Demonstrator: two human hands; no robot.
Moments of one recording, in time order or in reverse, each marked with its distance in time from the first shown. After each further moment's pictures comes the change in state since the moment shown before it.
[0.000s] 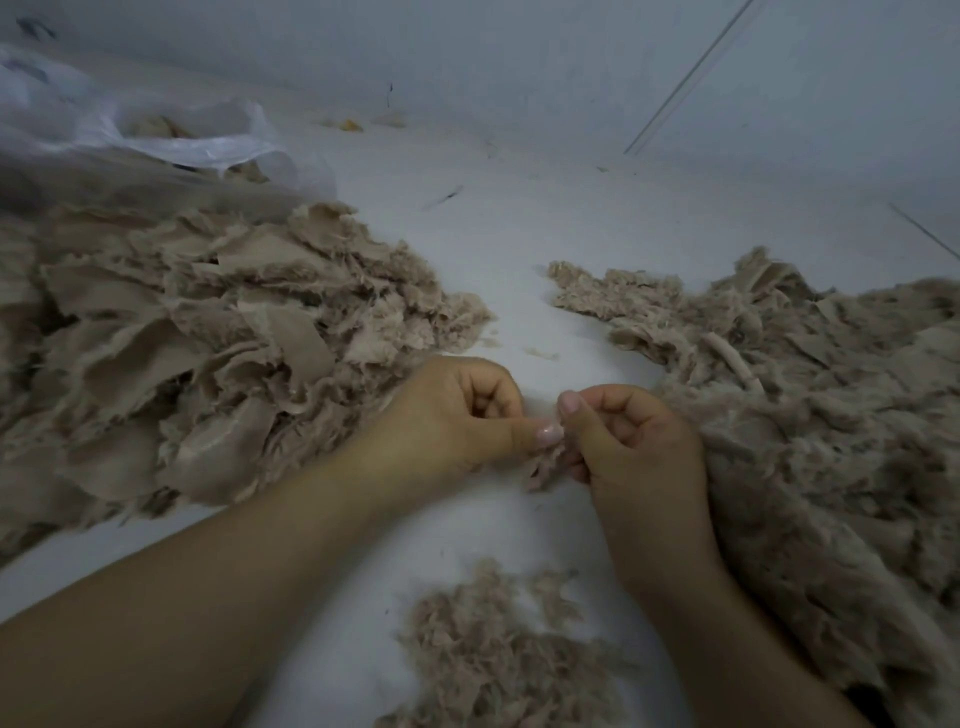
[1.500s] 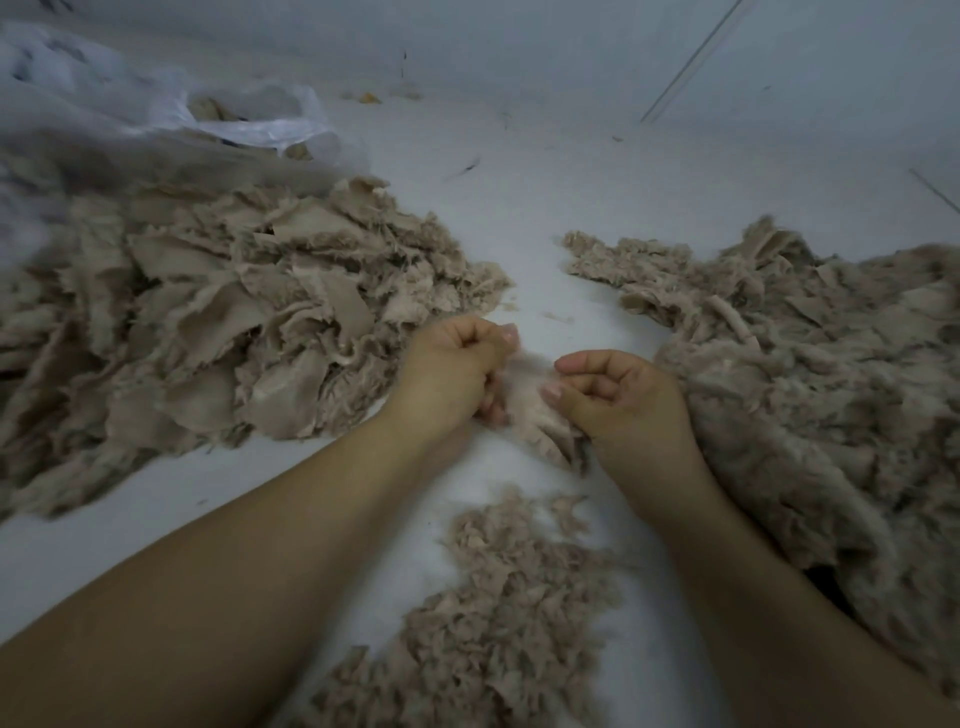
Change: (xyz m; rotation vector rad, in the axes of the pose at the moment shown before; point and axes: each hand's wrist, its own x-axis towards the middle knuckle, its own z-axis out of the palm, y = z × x) left_hand -0.010 0.000 0.014 -0.322 0.389 -0.169; right_hand -0.002 0.003 -0.004 -0.098 -0.192 0.086
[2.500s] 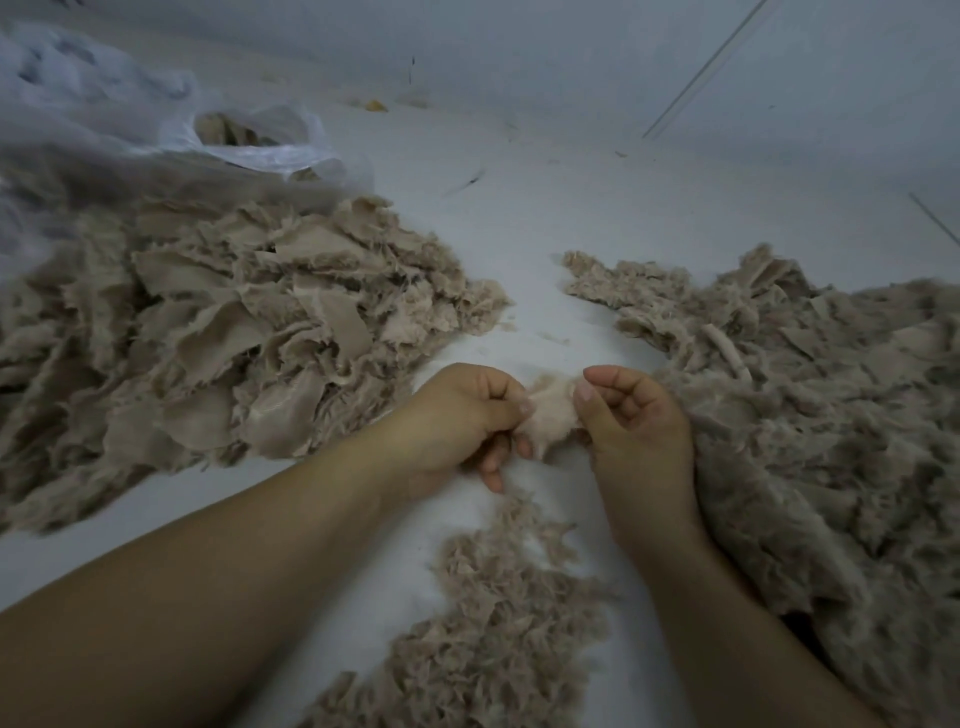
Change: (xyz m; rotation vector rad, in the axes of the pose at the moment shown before) left_hand -0.009 0.012 -0.004 0.160 -0.355 -0.230; right_hand 0.000 0.000 0.001 0.063 0.221 -0.052
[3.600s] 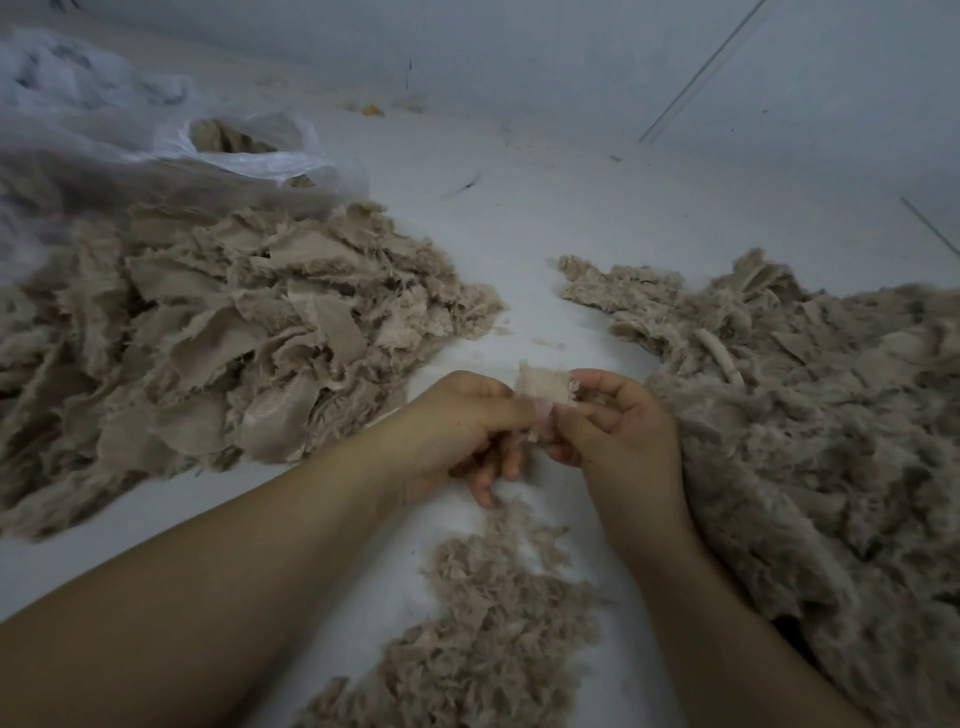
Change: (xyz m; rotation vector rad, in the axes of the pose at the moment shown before) left_hand -0.005 0.009 0.000 0.049 -0.073 -0.095; right_hand -0.004 -0.010 -0.001 0.127 -0.145 0.115
